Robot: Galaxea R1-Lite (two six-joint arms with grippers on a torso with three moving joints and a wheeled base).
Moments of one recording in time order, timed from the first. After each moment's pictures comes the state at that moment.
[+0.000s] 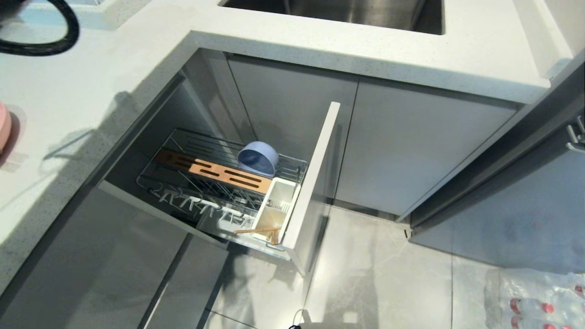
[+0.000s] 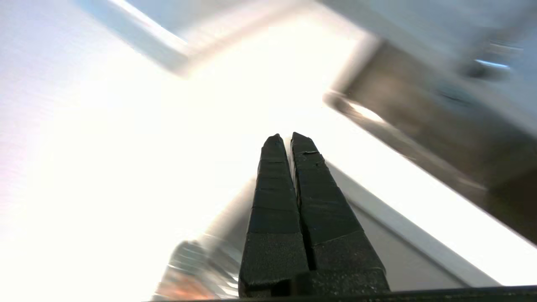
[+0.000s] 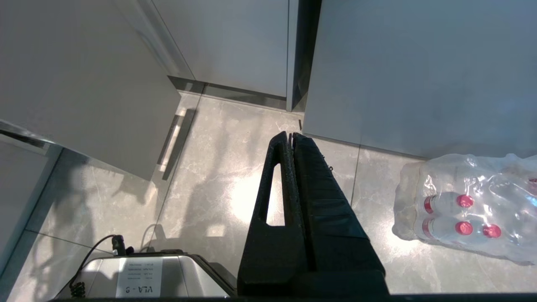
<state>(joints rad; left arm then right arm) -0.40 1.32 -1.42 -0.32 0.61 -0.17 0.00 0.00 0.00 0.00 -0.02 0.05</state>
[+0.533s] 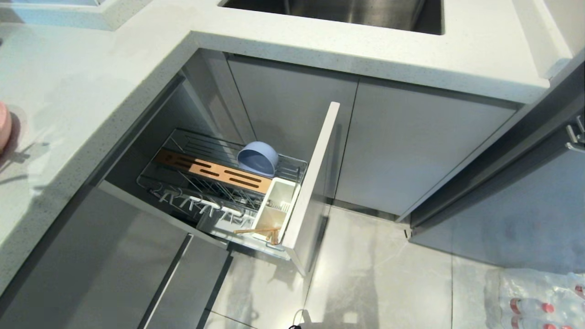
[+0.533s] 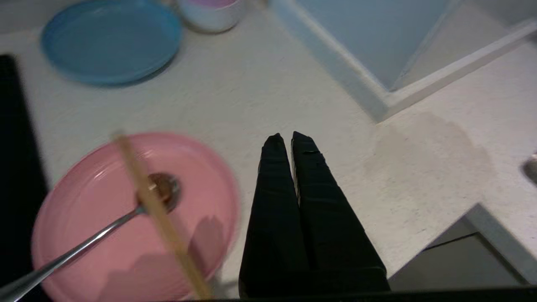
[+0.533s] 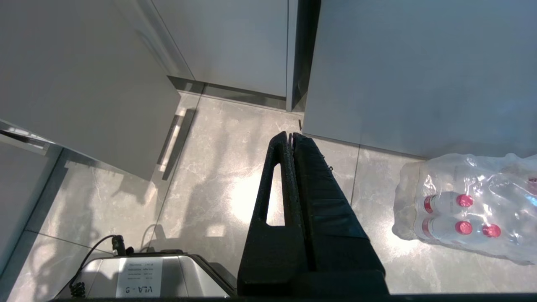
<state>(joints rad) 0.09 1.28 -1.82 0.41 0.57 -0.38 0.00 0.00 0.00 0.00 -0.02 0.05</state>
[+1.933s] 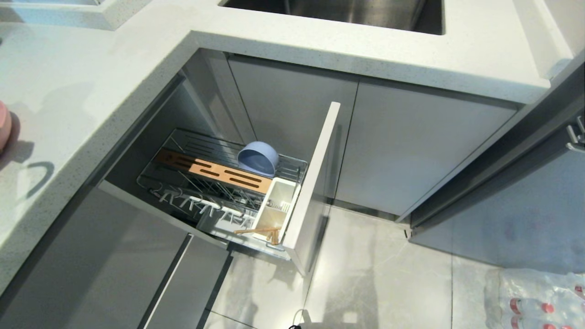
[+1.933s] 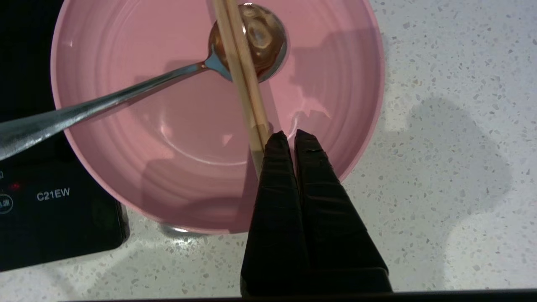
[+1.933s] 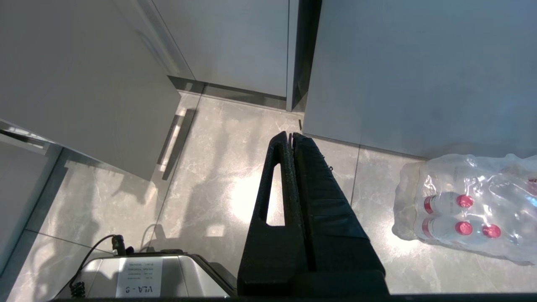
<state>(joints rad) 0.38 1.48 -1.90 0.88 0.30 -0.73 0.00 0.00 0.00 0.00 -0.02 0.05</state>
